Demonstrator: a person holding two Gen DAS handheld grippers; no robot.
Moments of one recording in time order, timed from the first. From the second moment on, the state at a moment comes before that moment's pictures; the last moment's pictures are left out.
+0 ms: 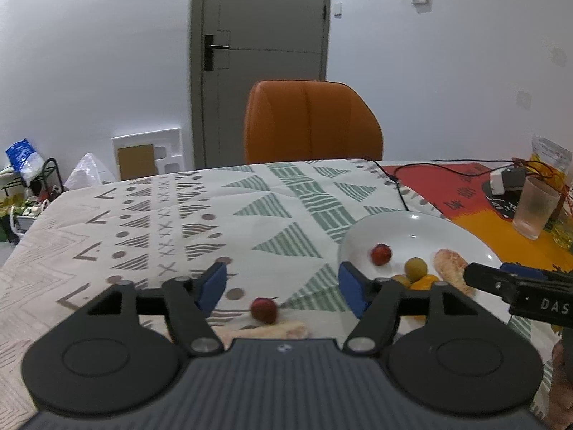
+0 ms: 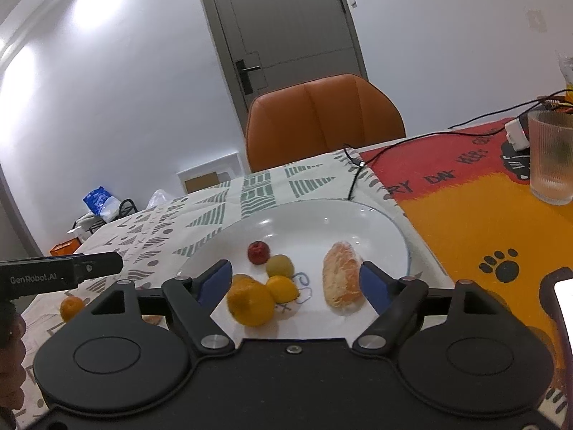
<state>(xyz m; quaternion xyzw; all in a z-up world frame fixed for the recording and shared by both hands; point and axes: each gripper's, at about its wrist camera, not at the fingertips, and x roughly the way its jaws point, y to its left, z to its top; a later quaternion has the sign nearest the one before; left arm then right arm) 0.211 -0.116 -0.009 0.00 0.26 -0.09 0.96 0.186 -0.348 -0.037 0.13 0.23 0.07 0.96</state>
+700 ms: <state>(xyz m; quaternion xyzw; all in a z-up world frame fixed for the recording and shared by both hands) 0.180 -0.048 -0.011 -0.01 0.26 -0.02 0.96 0.170 -0.297 -0.025 0.09 0.23 0.11 0.96</state>
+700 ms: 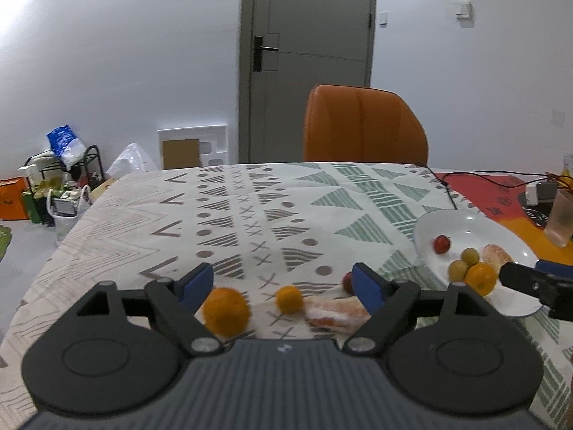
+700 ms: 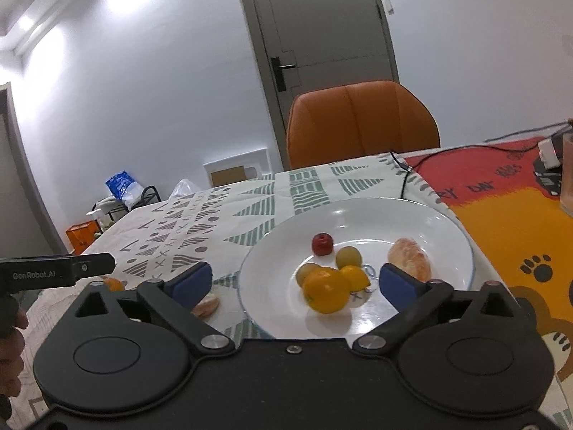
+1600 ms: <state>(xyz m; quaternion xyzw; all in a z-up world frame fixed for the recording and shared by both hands) 0.165 0.002 -0.028 -0.03 0.27 0.01 0.96 0.166 -0.223 -0.023 0.06 0.25 0.18 0.95</state>
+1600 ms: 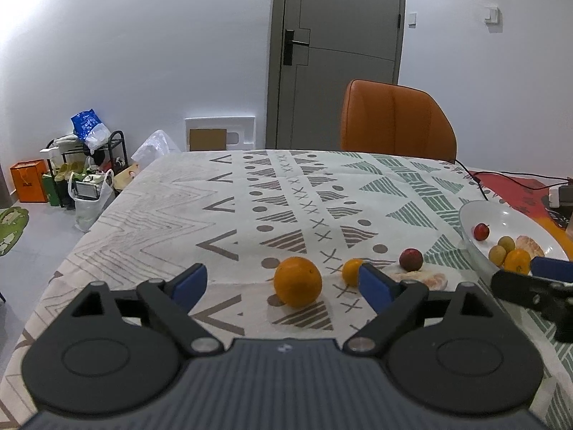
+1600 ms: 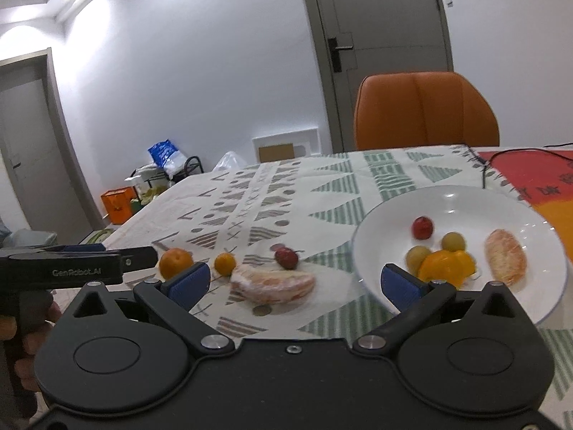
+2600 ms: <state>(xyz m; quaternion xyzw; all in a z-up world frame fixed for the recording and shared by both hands) 0.198 0.023 -0.054 -0.06 0.29 -0.02 0.95 0.211 -0.166 -0.057 0.04 0.32 0.20 0.93</state>
